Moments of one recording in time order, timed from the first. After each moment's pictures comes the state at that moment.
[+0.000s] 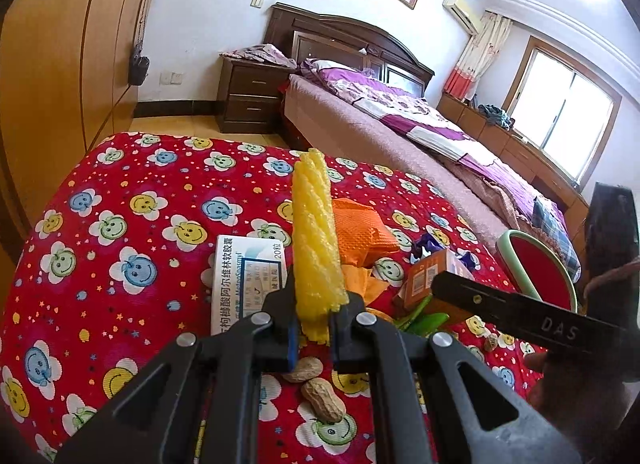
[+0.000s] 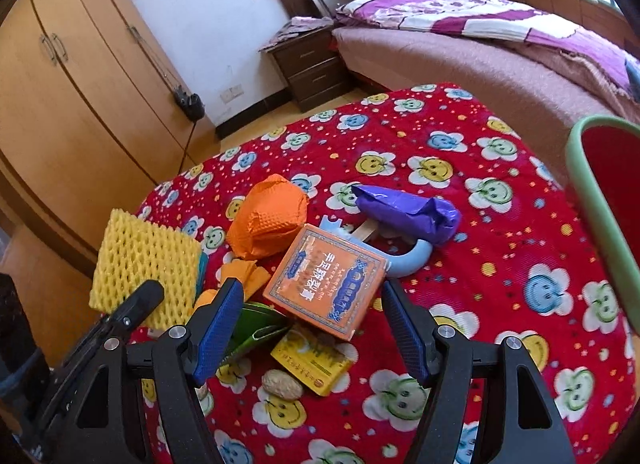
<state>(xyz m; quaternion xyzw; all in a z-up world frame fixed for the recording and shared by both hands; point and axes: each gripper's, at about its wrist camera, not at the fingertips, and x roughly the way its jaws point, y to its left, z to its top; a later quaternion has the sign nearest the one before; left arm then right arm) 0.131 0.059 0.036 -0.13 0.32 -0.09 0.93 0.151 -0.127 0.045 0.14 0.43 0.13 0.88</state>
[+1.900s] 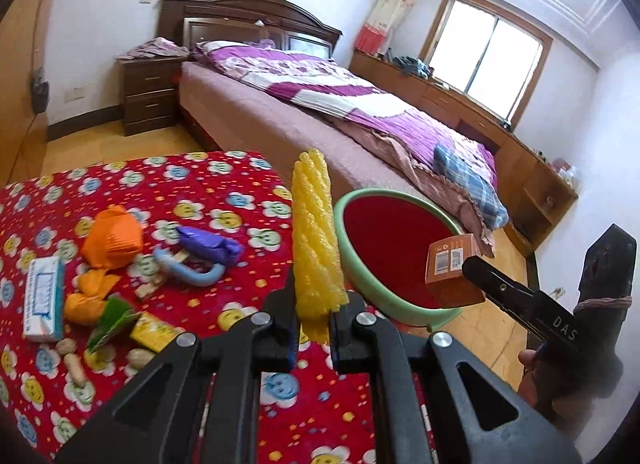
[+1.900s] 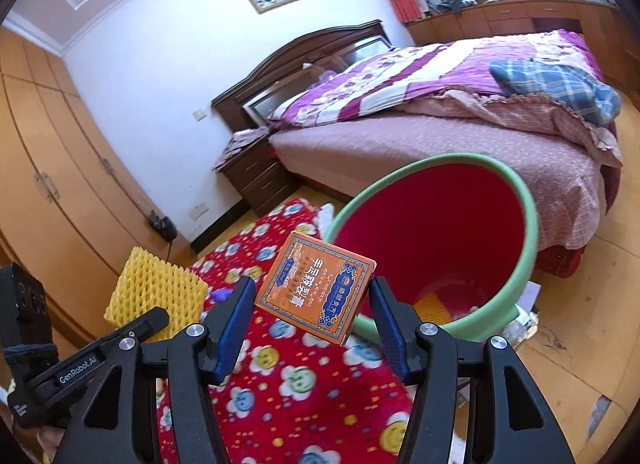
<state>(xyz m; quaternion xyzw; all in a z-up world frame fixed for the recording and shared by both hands) 0.109 -0.145 0.106 -0.08 0.36 -0.24 0.90 0.029 -0.358 0.099 0.26 0.28 0.02 0.92</state>
